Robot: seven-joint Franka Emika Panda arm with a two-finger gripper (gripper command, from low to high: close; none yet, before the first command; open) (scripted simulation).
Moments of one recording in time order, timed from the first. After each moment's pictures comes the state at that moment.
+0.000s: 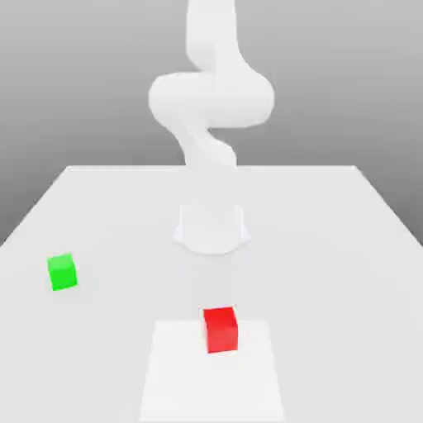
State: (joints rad) arm 0.01 -0.73 0.00 -2.36 0.00 2.35 0.79
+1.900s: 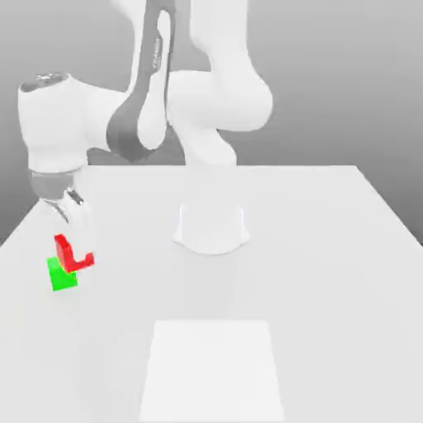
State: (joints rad) arm -0.61 -0.21 -0.37 -2.88 -0.18 2.68 1.18
